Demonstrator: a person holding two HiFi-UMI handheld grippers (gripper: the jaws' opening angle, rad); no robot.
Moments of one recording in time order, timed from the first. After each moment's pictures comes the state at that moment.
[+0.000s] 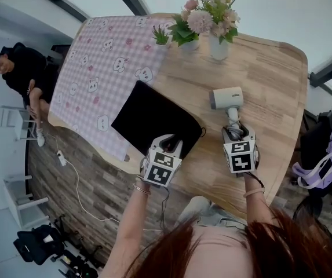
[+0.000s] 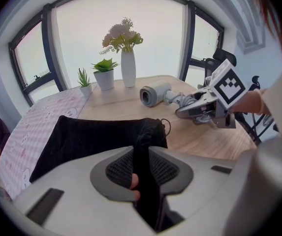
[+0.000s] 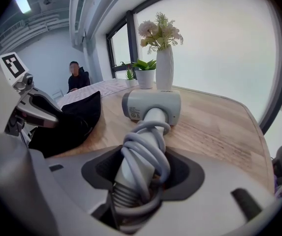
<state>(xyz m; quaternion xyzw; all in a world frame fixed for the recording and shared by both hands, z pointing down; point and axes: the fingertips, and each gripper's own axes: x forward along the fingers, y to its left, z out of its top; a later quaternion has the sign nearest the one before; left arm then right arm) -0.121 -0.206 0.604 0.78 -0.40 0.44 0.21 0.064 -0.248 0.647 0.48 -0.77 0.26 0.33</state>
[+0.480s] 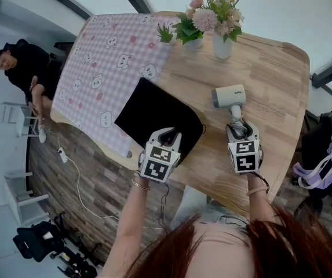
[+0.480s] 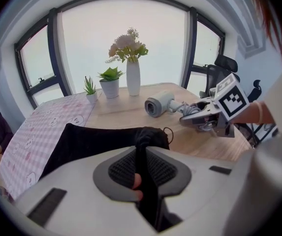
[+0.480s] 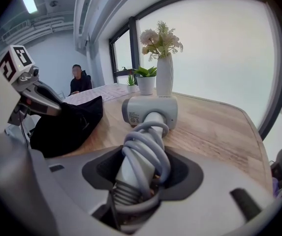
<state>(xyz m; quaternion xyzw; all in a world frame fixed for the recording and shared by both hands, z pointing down) -0.127 -0.220 0.575 0.78 -0.42 0.41 0.21 0.068 -0.254 0.632 0.49 -0.79 0.22 0.30</state>
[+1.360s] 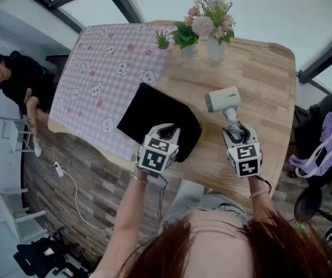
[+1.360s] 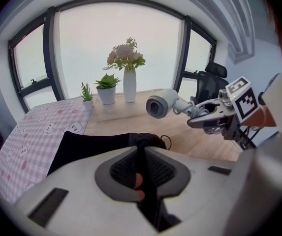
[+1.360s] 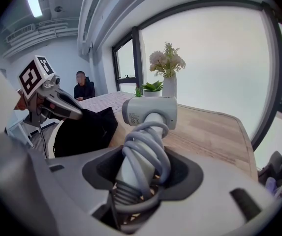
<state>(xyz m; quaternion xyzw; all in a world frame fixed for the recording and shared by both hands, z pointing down) -0.137 -0.224 0.544 0.82 -0.38 0.38 0.21 0.044 -0.215 0.570 0.50 -0.79 0.21 0.28</state>
